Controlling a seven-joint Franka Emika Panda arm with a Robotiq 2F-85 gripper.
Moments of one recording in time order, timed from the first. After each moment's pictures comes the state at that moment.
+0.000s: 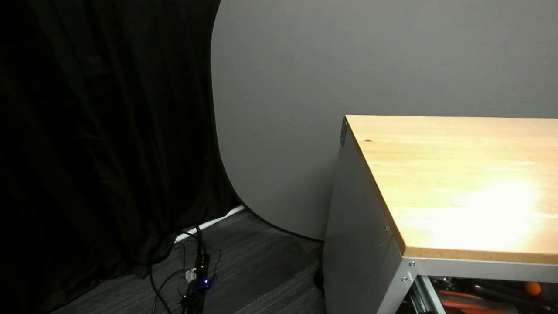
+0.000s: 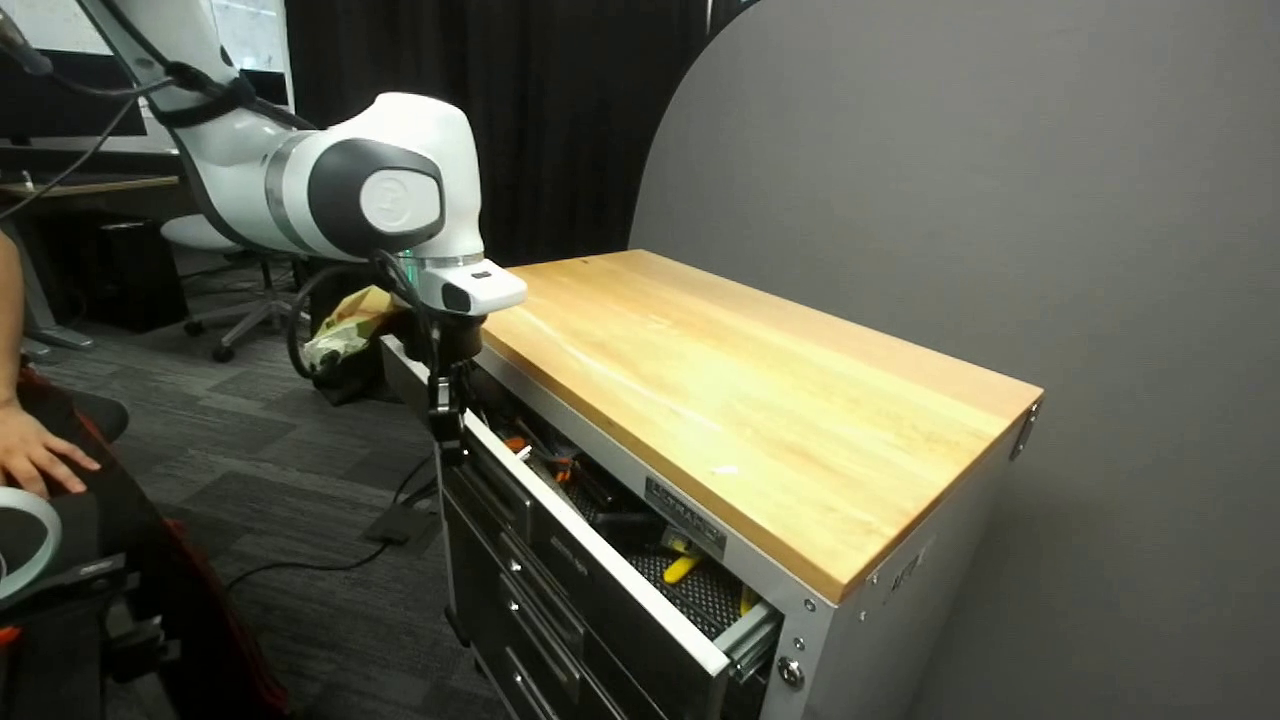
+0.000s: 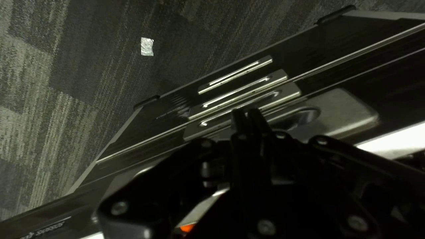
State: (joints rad) arm 0.25 0.35 -0.02 -2.33 -0.20 2.65 0.84
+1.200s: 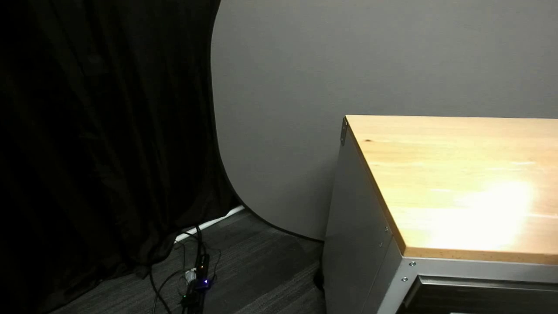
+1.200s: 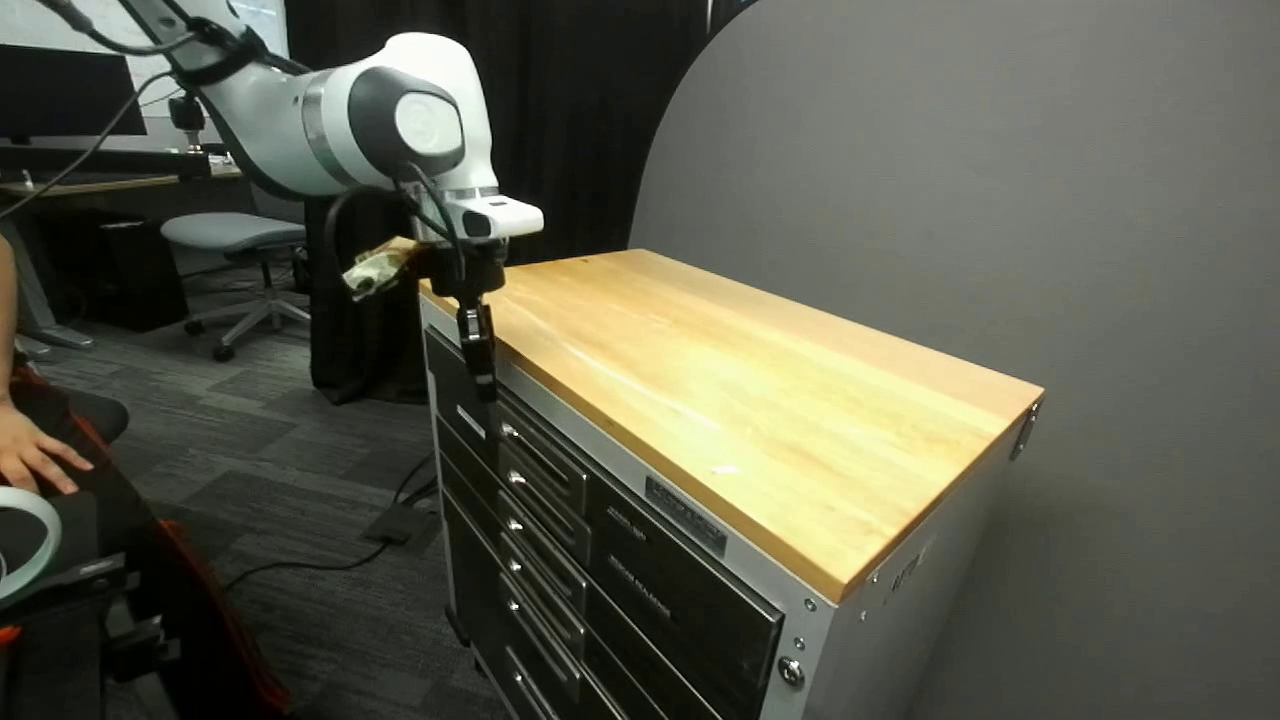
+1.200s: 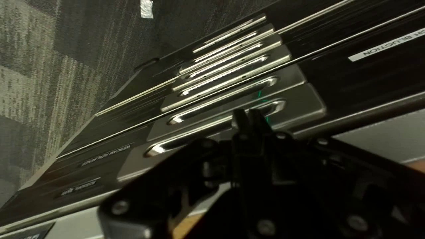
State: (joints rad) arm 0.40 0.34 -0.13 -2.19 -0.27 2.51 0.93
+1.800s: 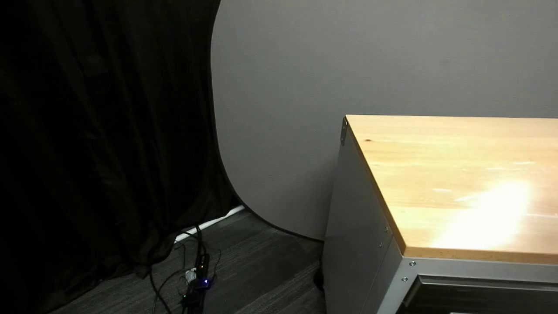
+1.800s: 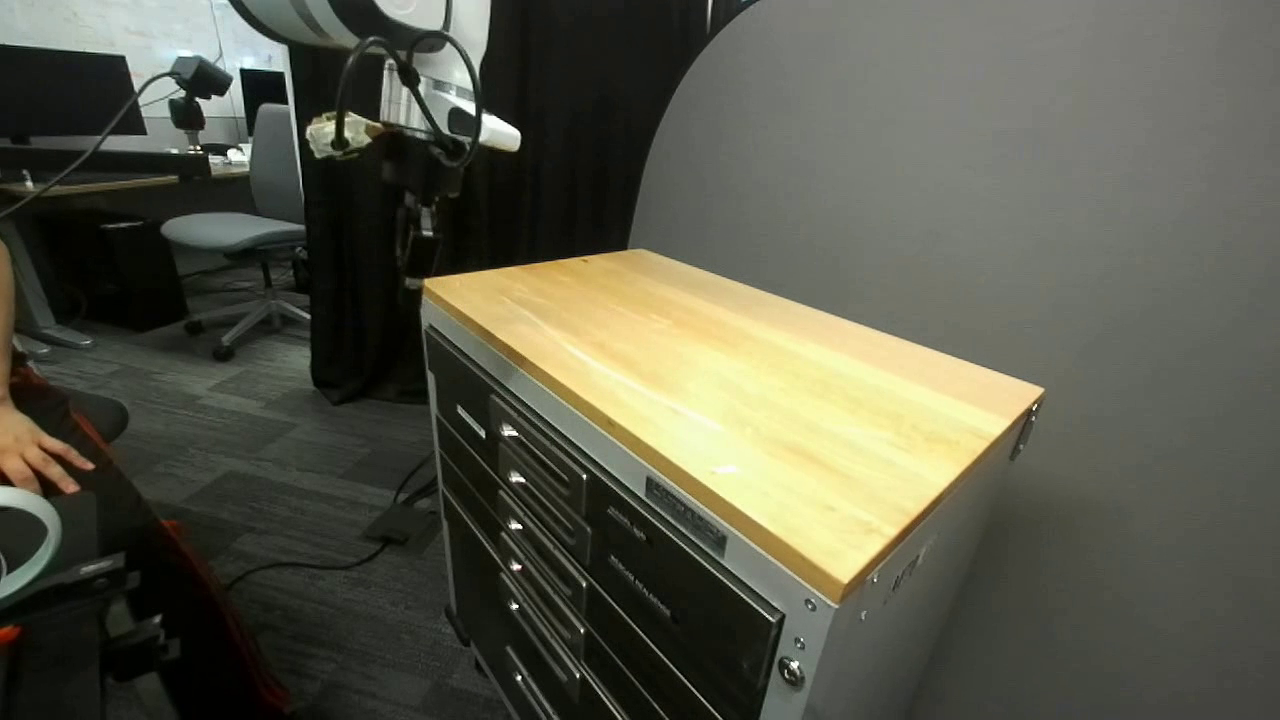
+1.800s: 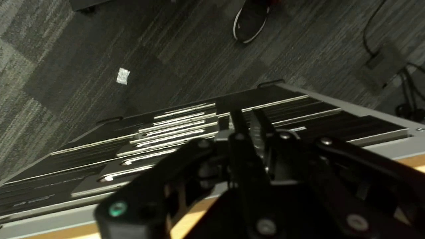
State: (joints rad) arm 0.27 0.21 0.09 -2.04 0.04 2.06 0.54
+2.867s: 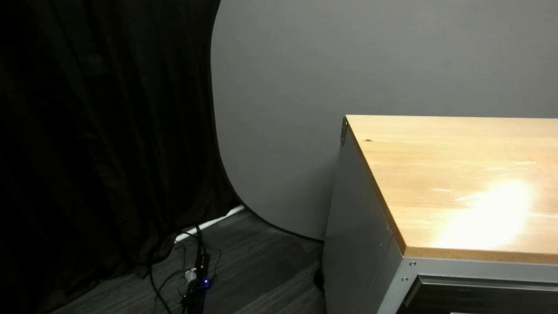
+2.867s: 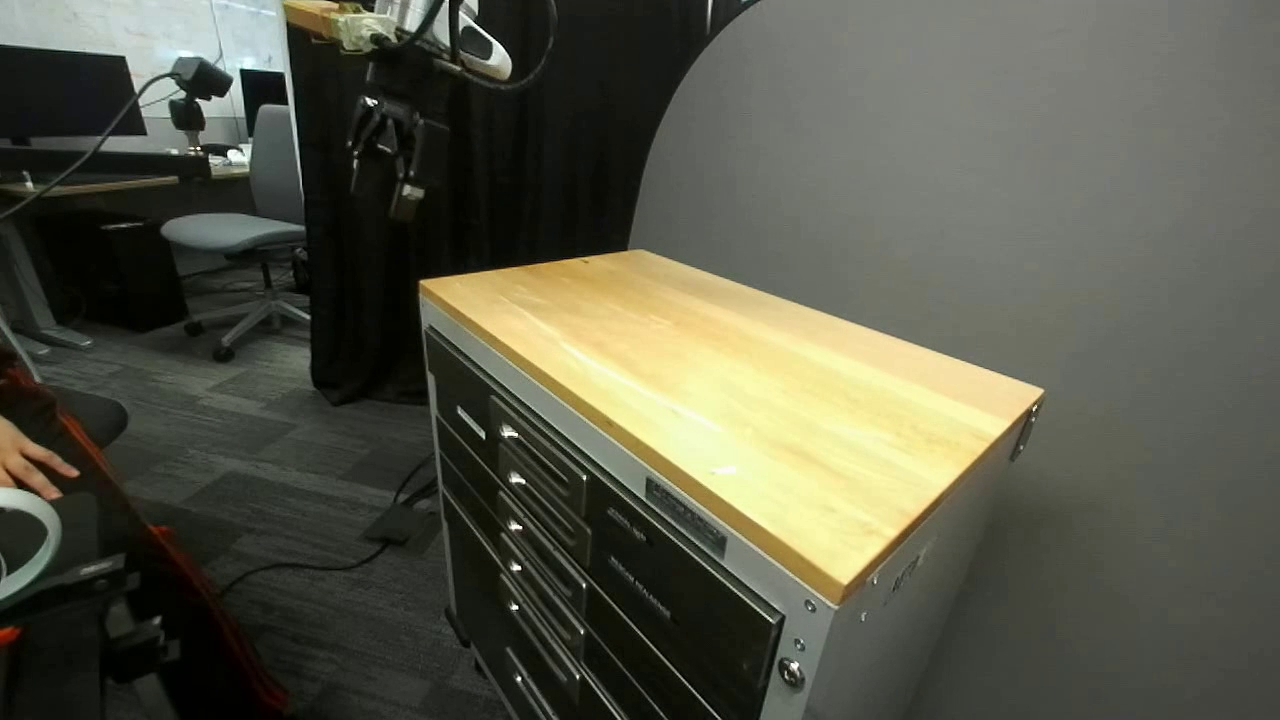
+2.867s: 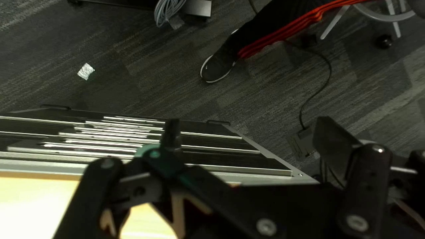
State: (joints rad) arm 0.25 0.21 0.15 -1.81 0.12 1.75 0.21
